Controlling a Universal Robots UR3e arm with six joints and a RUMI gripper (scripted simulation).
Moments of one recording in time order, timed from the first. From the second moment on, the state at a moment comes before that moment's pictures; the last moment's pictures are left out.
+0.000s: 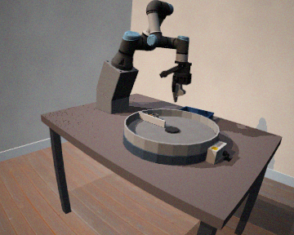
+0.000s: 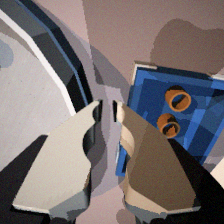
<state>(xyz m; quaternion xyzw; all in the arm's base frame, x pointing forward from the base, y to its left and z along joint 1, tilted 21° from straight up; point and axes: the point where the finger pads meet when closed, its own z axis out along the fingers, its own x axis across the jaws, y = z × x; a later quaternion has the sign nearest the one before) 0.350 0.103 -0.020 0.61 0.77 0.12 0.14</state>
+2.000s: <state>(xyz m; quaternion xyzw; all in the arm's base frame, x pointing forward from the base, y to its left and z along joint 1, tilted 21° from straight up) 0.334 -0.053 -0.029 0.48 0.86 0.10 0.16</state>
